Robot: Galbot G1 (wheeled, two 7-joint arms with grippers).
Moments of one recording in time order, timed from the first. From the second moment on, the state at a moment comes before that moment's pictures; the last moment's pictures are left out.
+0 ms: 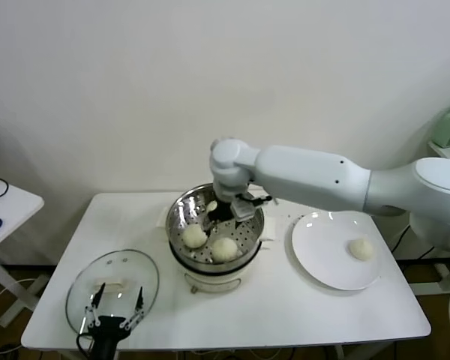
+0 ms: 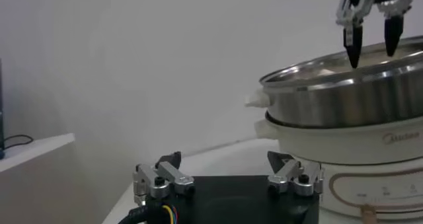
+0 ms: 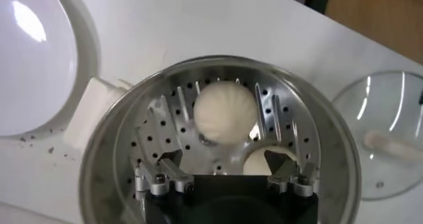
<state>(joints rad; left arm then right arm) 1.82 -1.51 -0.67 -2.03 0.13 -0.20 0.00 0.53 1.23 -1.19 1.35 -0.34 0.82 -1.14</state>
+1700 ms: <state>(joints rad) 1.83 -1.50 -0.69 -2.03 0.11 -0.19 0.00 0.07 0.71 -0.78 0.87 -0.27 0.13 -1.18</state>
